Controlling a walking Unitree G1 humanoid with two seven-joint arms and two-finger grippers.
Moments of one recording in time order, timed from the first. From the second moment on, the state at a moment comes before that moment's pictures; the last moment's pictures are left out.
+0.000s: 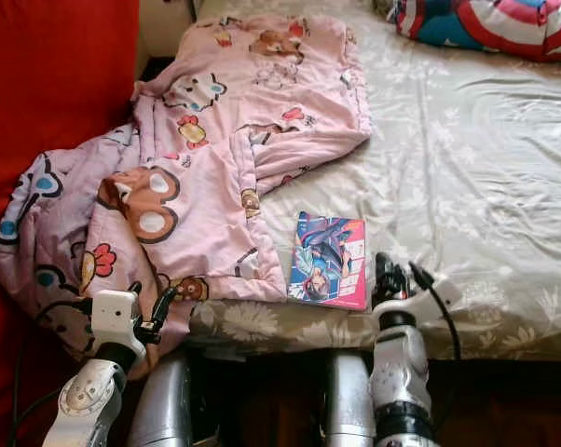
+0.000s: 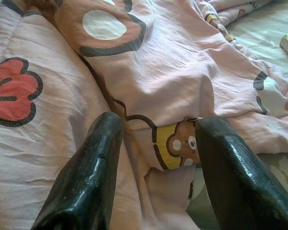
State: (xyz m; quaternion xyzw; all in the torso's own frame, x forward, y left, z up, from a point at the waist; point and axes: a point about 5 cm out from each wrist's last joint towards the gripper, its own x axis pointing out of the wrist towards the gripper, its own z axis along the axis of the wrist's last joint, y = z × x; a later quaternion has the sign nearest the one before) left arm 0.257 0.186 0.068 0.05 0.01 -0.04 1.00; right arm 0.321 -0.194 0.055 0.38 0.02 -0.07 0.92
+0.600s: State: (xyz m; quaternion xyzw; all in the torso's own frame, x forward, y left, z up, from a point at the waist) left arm 0.248 0.190 0.064 0.06 0.02 -0.04 1.00; right arm 0.335 -0.184 0.043 0.39 0.12 -0.08 0.91
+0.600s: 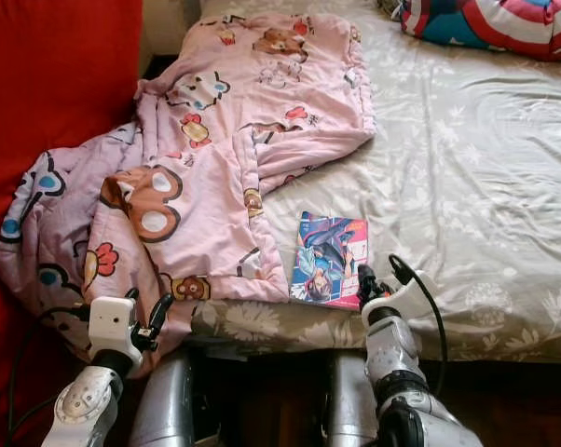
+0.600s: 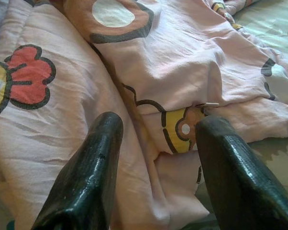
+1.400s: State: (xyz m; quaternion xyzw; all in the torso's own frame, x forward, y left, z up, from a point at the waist) left arm 0.227 0.195 0.065 0.06 0.03 -0.03 1.00; right arm 0.335 -0.180 0.041 0.39 0.13 -0.07 0.91
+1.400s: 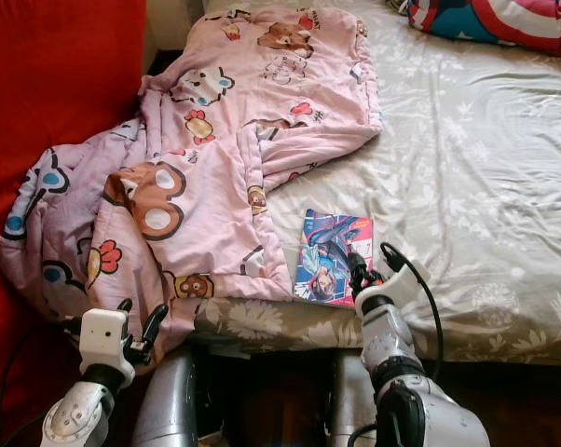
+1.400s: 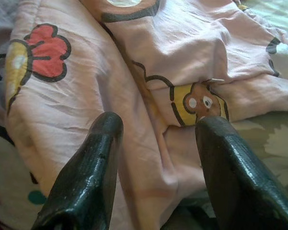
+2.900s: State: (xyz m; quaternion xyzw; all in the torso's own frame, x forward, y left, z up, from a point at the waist) left arm 0.219 0.199 0.065 0.07 0.05 -0.03 1.00; right arm 0.324 -0.175 0.028 0.41 0.14 -0.04 0.90
